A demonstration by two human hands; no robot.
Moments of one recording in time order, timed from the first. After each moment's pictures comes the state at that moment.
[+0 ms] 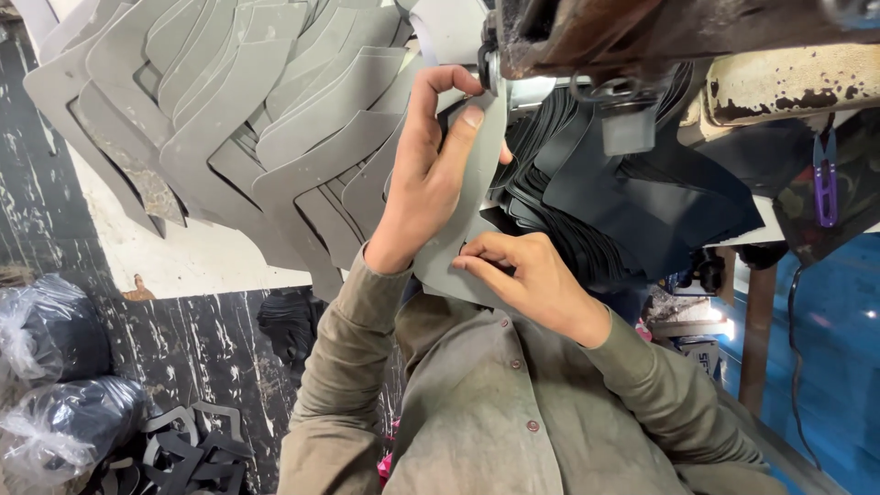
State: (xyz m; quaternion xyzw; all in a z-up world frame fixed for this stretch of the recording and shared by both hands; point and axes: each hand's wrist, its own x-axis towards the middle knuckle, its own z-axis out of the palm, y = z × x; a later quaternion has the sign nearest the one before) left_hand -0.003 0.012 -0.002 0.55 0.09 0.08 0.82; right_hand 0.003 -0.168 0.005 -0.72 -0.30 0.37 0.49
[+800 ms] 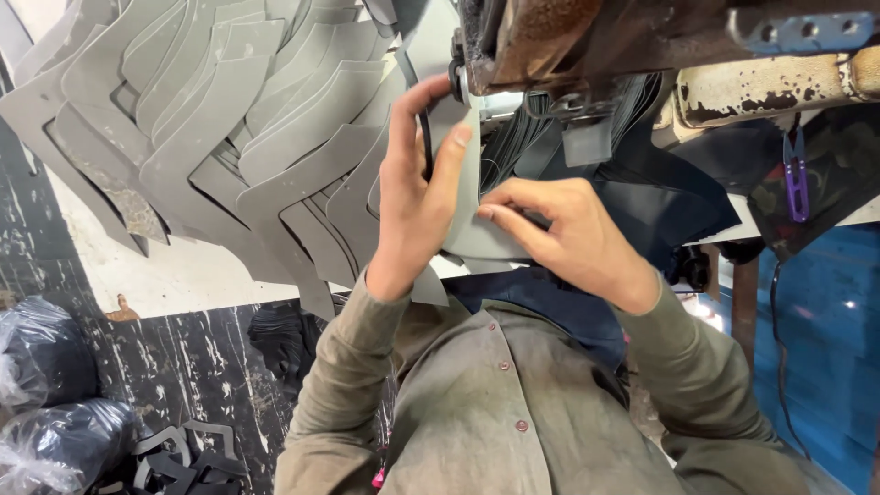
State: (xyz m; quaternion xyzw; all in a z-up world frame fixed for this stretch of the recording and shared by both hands) left_hand -0.007 -0.007 0.007 0.69 0.10 0.22 0.68; right_hand 0.066 -0.174 0.051 -0.77 -0.35 0.31 0.45
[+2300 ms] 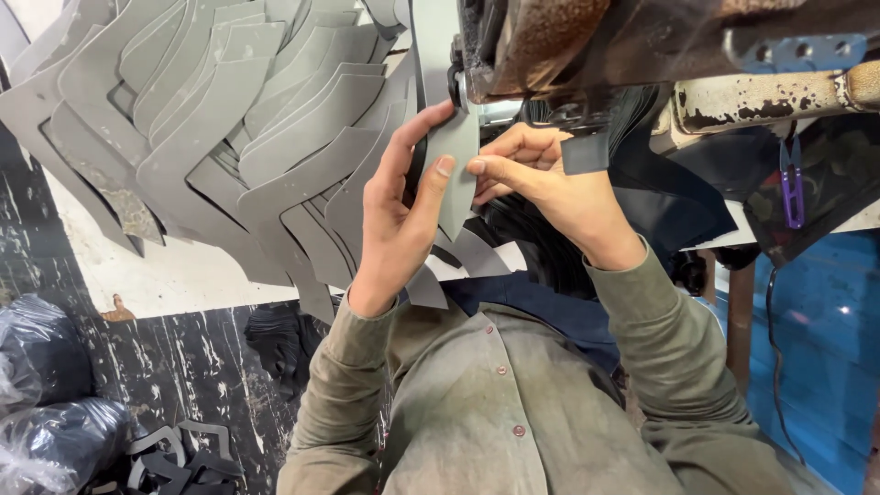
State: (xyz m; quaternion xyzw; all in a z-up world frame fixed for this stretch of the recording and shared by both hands) left_hand -0.022 0.002 0.034 0.67 0.15 0.13 0.72; right_hand 0.092 -0.158 0.010 -0.57 -0.14 0.44 0.68
